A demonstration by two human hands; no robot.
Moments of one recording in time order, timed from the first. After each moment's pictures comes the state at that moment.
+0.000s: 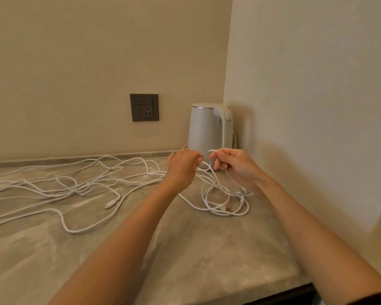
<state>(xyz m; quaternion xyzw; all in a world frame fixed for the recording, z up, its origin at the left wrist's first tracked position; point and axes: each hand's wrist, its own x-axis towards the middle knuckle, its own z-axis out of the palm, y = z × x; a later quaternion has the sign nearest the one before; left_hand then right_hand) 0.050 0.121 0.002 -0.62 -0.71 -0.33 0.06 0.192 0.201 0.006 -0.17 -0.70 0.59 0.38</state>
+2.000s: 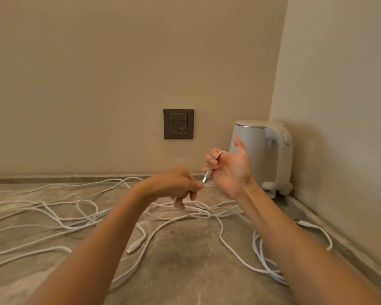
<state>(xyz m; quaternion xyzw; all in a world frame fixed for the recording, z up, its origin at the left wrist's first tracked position) -0.054 0.099 0.043 -0.57 -0.71 -0.32 -0.26 0.048 0.209 0.036 -0.04 -0.45 0.83 0.32</state>
